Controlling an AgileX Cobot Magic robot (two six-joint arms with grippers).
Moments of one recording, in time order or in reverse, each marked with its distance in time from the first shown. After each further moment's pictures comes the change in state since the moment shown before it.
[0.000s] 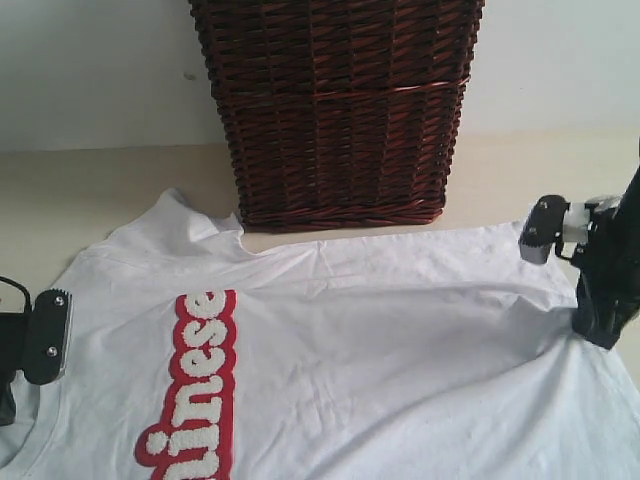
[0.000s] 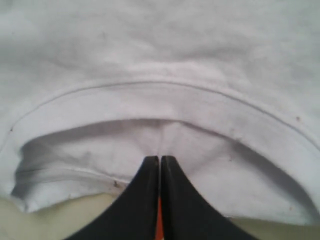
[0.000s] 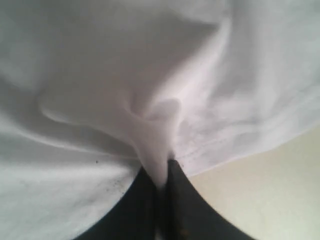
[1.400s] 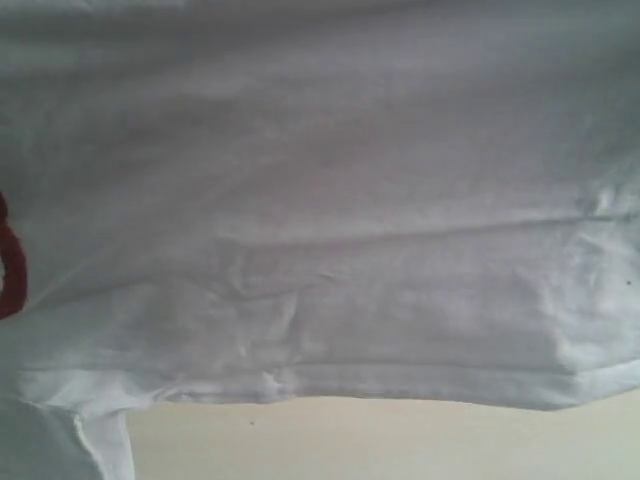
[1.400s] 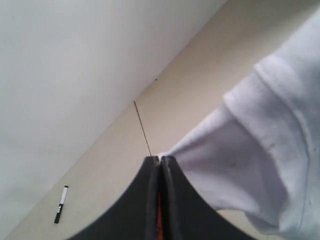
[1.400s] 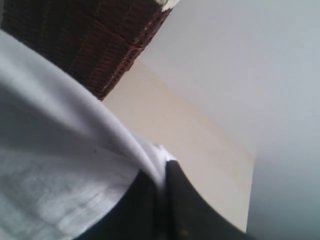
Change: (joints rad) left arm 0.000 -0.951 -0.612 0.211 0.701 -0.457; right arm 0.148 -1.144 -0.146 -0.086 0.274 0.424
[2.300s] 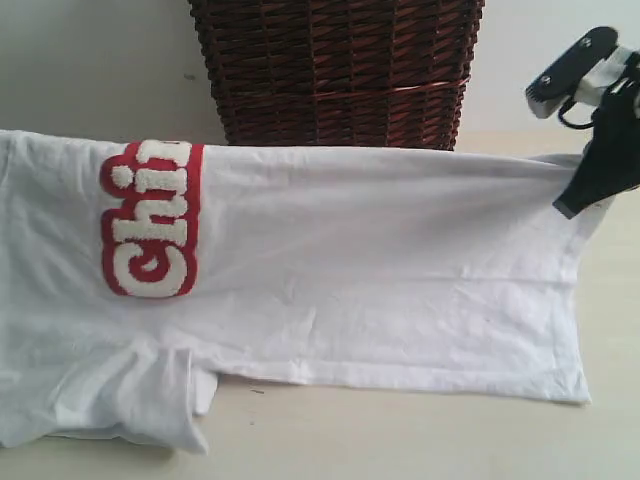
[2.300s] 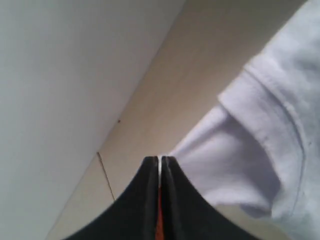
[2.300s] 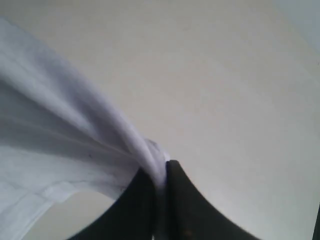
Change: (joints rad) left arm 0.067 0.704 0.290 0.400 -0.819 -0.406; right arm 0.000 0.874 0.118 -0.461 -0.488 0.479
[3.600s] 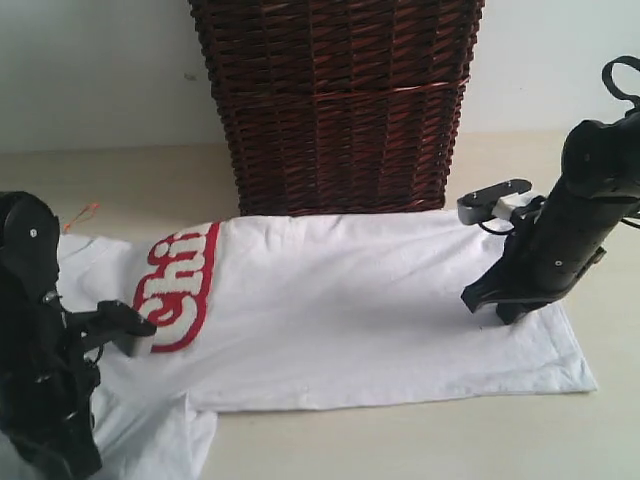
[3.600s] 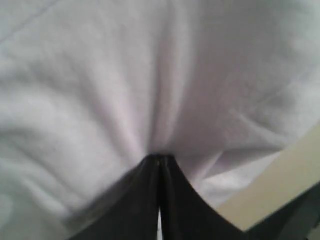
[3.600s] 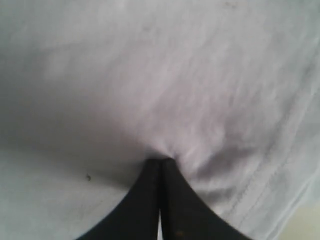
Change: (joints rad) left arm -0.211 0.521 0.087 -0.982 0.572 0.405; right arm 0.024 0.346 0.018 0.613 0.054 -0.221
